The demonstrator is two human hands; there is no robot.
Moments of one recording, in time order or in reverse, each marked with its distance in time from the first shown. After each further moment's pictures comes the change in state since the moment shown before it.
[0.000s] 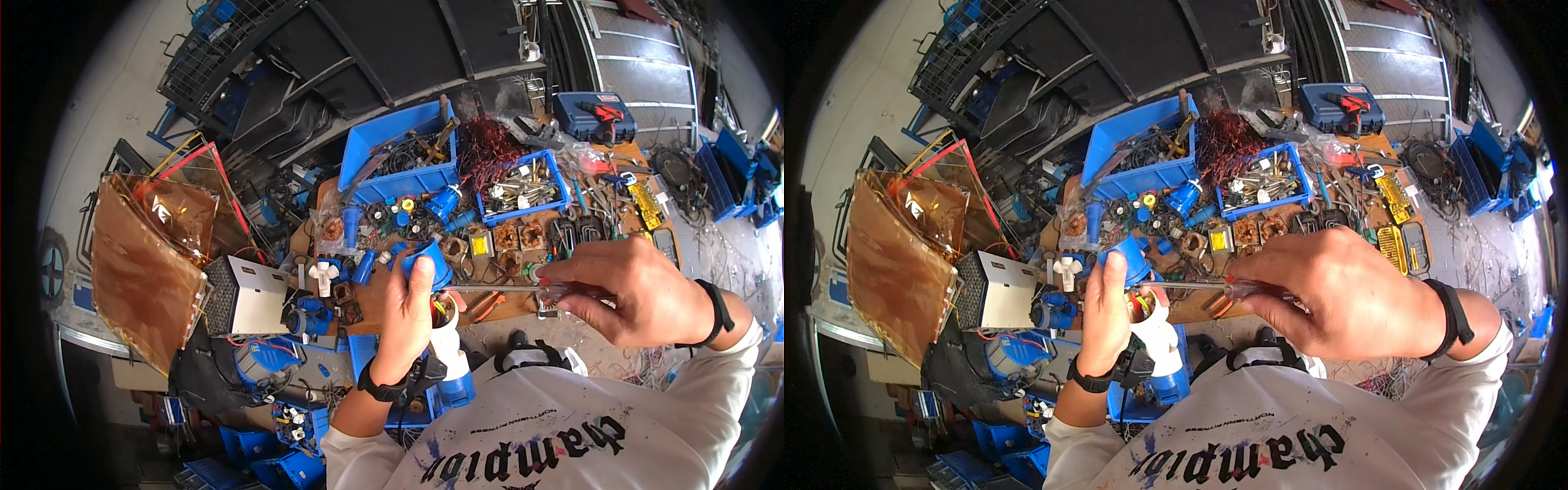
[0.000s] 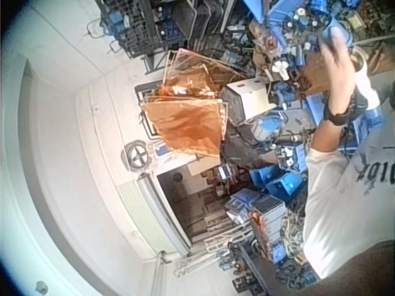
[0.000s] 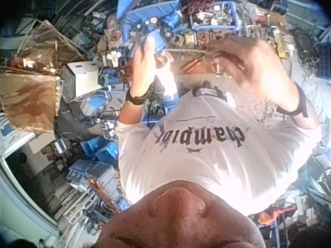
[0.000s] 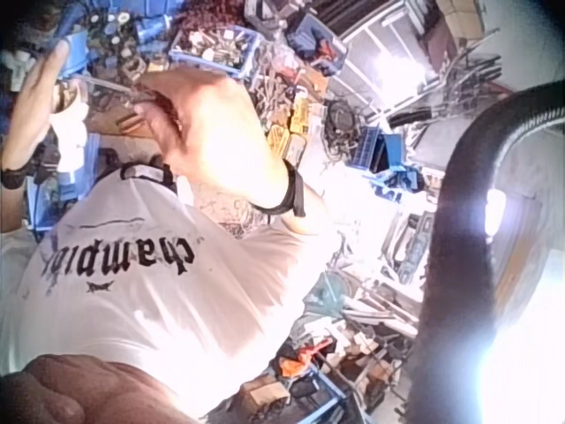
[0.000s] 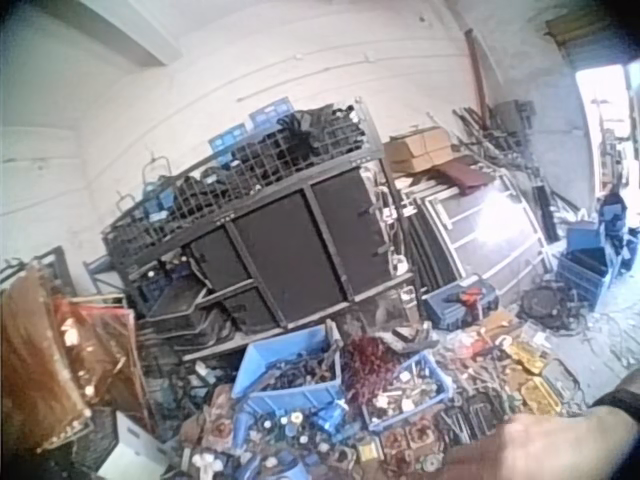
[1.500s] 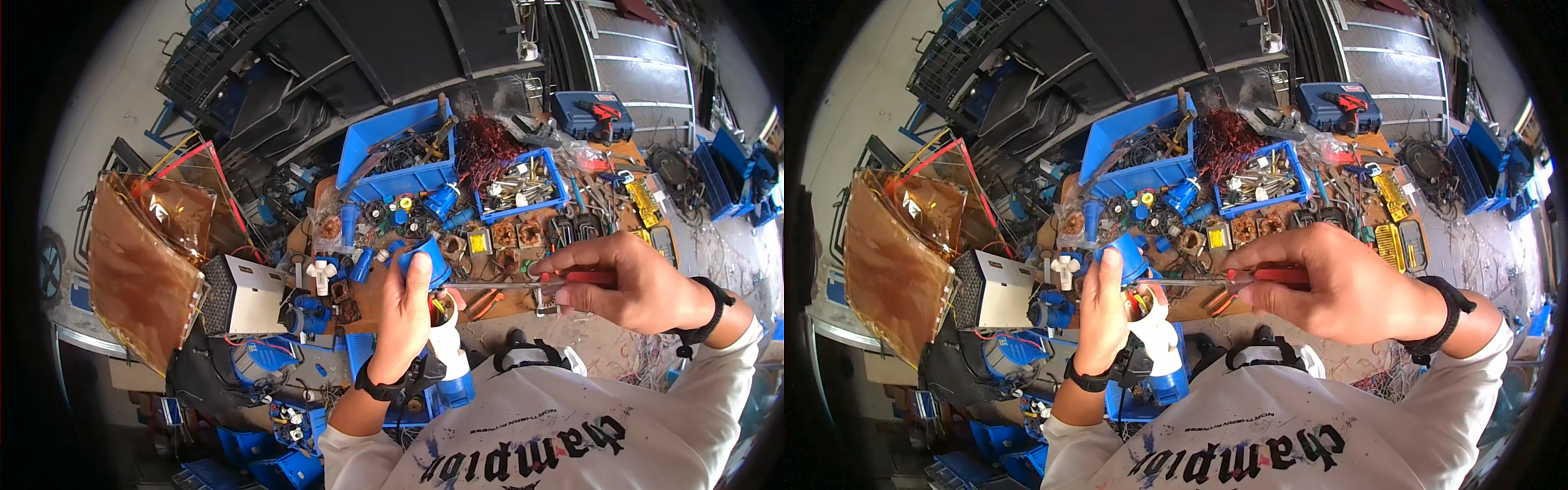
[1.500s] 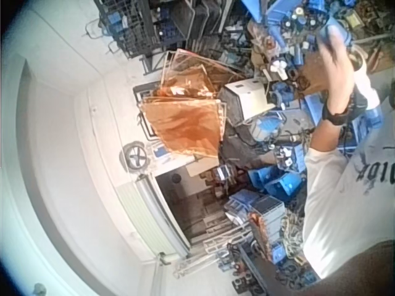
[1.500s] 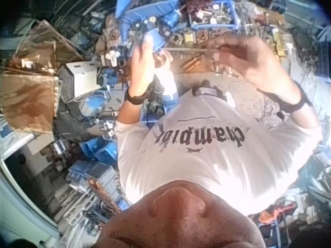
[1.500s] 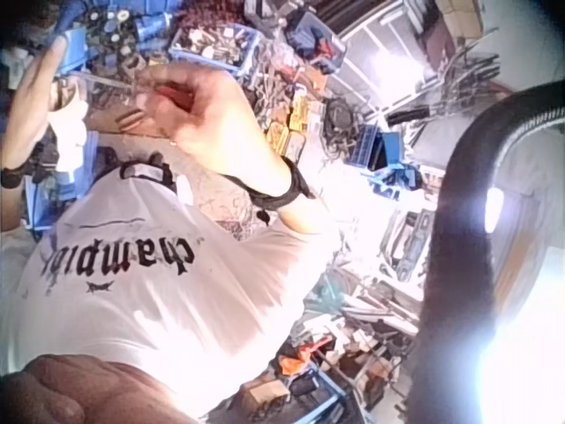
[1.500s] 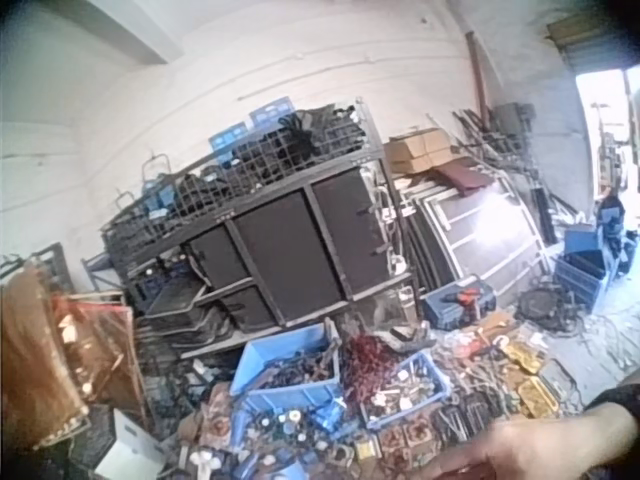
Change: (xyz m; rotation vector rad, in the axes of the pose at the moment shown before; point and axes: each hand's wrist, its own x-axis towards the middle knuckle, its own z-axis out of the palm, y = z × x) left_hand -0.004 0.002 -0.003 0.027 0.032 0.006; right_hand -0.003 -0.002 0.005 0.483 -0.106 0.406
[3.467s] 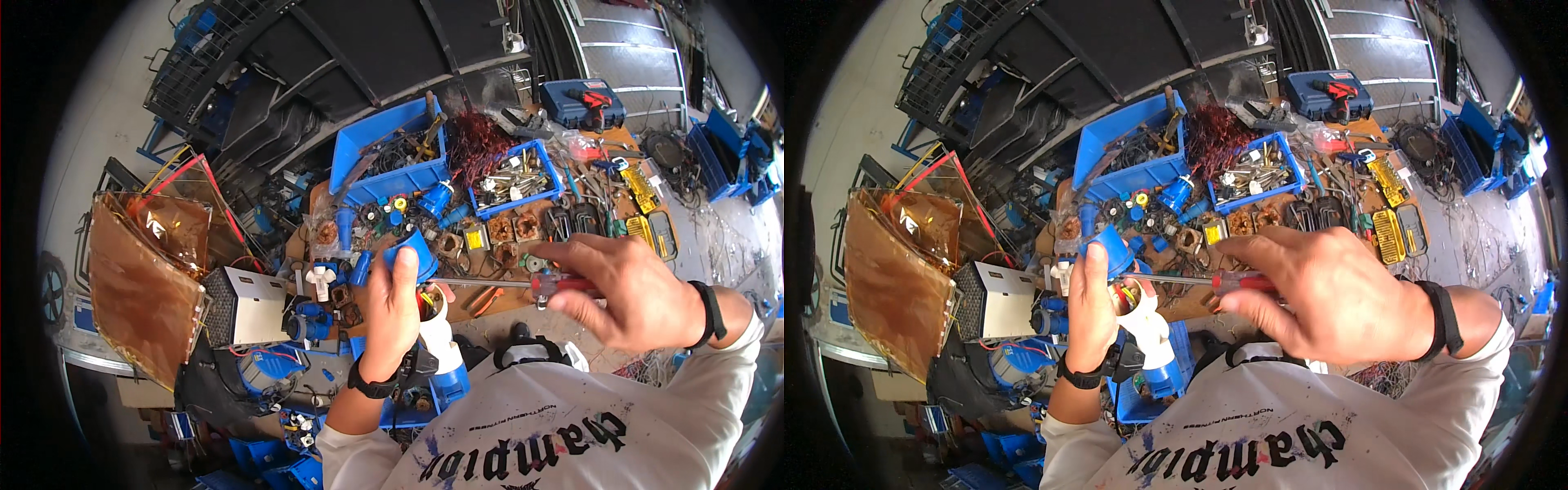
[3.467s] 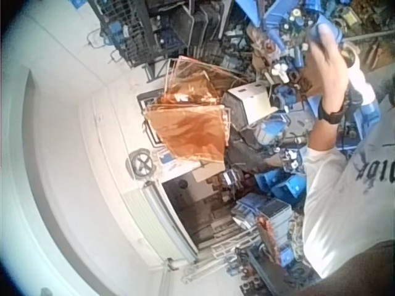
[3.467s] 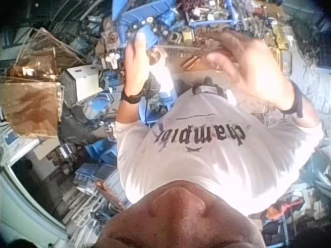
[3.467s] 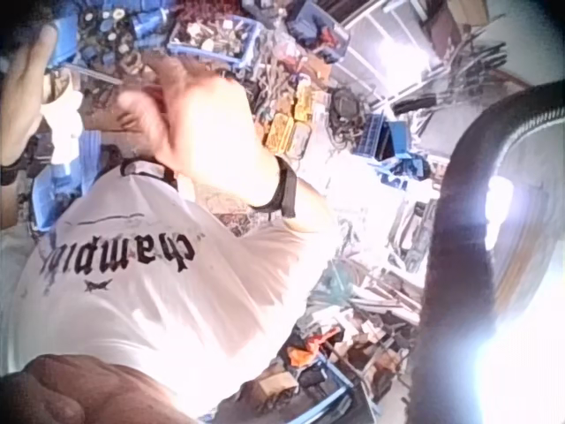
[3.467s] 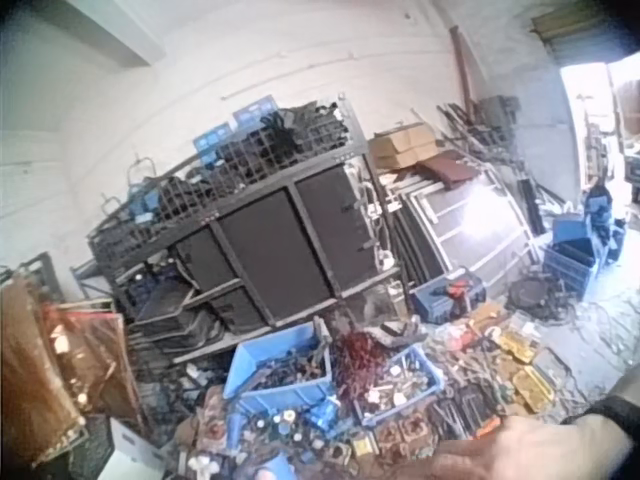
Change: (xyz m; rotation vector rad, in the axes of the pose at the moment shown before) left_hand 0.012 0.008 -0.002 0.000 -0.036 0.011; right_hand -0.007 -0.001 0.008 -0.522 0.183 -0.324
